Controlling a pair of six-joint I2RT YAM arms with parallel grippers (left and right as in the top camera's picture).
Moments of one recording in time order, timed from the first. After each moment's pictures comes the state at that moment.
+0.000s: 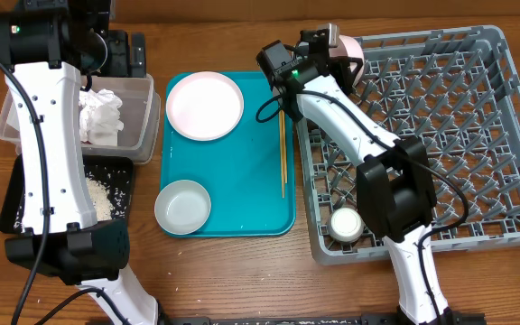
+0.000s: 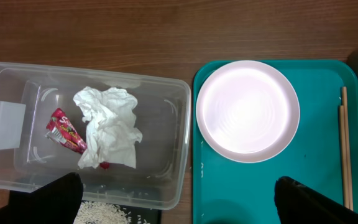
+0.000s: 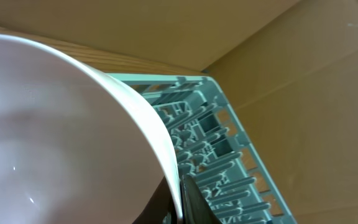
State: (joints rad) left arm 0.08 1.93 2.31 -1.41 0.02 0.06; right arm 0.52 2.33 2.02 -1.01 1.31 0.47
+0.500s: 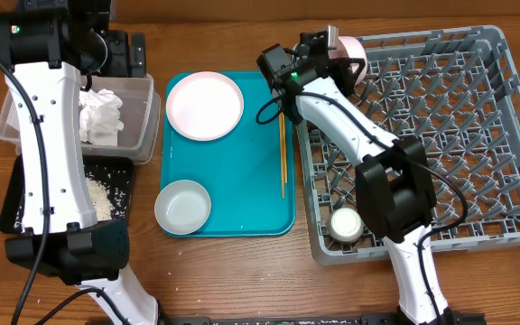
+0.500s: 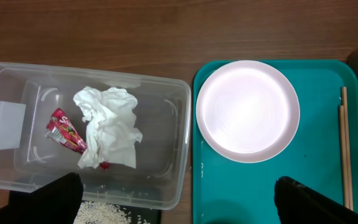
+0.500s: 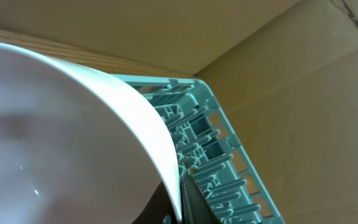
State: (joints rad) left arm 0.08 1.93 2.31 -1.41 0.02 0.06; right arm 0.52 2.33 2.00 -1.02 1.34 0.47
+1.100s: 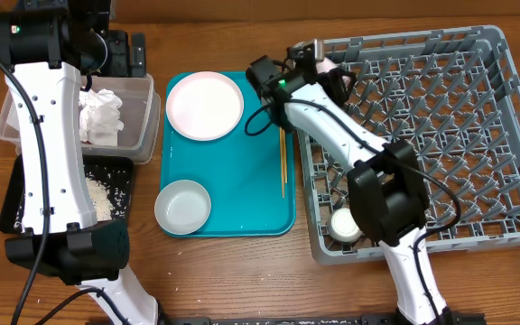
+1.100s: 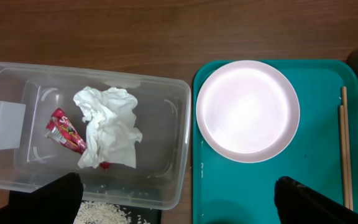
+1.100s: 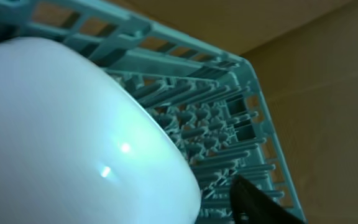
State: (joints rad) left arm 0.08 1.93 2.31 -1.41 0.02 0.06; right arm 0.58 2.33 2.00 -1.11 1.16 0.46
